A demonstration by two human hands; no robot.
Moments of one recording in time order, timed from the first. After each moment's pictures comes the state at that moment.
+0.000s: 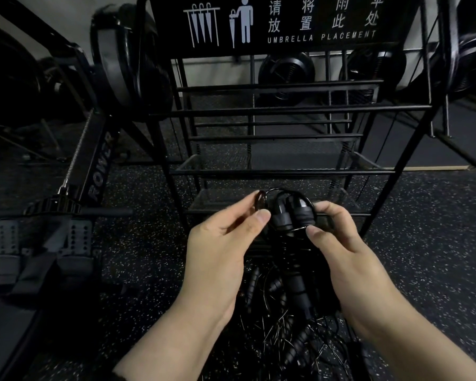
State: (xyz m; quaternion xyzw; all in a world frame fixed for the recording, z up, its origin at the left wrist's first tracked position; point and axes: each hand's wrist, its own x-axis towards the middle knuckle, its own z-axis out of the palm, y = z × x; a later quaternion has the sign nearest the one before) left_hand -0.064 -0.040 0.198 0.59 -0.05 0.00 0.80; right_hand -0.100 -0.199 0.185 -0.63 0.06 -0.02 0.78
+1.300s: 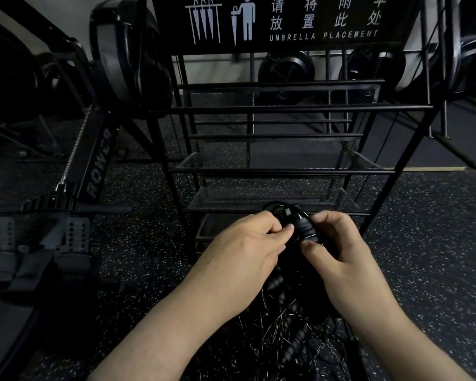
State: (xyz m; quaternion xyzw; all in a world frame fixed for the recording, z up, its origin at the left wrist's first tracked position) left_hand -0.053 -0.025 0.192 0.88 -0.37 0.09 0.29; right_hand -0.101 -0.198 0.169 -0.76 0.06 -0.12 0.64
